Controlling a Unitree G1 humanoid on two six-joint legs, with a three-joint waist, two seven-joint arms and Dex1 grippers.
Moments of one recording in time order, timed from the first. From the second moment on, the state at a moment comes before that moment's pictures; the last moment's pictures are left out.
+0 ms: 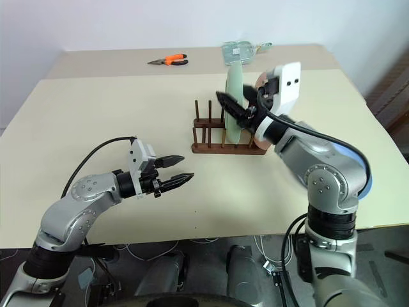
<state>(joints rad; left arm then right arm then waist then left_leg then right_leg) -0.20 0.53 -0.12 -0.45 -0.49 0.58 -0.71 -0.58 -0.48 -0.16 -0.44 0.72 0.80 0.26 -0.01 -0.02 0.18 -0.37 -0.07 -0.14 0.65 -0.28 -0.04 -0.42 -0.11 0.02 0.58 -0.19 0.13</state>
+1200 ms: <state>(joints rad) -0.25 0.52 -0.19 -0.40 -0.42 0.56 -0.77 -0.11 -0.80 -0.20 -0.21 0.17 0.57 0.38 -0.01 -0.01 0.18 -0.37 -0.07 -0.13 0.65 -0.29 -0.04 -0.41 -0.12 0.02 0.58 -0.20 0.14</state>
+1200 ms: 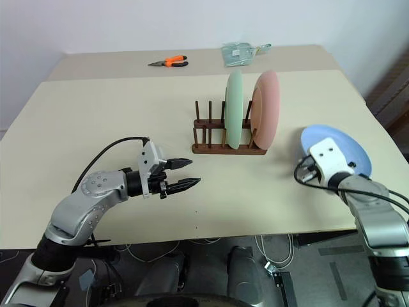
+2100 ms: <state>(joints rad) -0.20 0.54 -0.13 -0.36 -0.38 0.53 -0.73 -0.84 -0.02 -0.20 -0.32 1.22 0.87 -0.24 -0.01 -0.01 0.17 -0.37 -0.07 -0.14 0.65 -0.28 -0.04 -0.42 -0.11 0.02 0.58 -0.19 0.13</state>
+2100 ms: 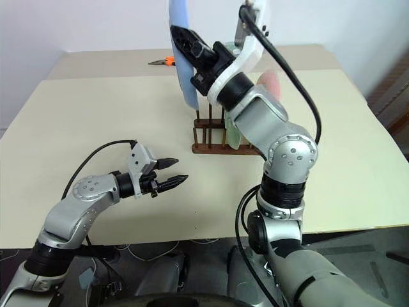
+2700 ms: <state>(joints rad) -0.18 0.54 -0.13 -0.37 -0.38 0.53 -0.72 -0.78 -0.23 -0.05 -0.26 0.95 0.79 -0.10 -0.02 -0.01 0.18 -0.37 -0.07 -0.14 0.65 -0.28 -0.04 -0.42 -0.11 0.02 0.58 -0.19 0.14</state>
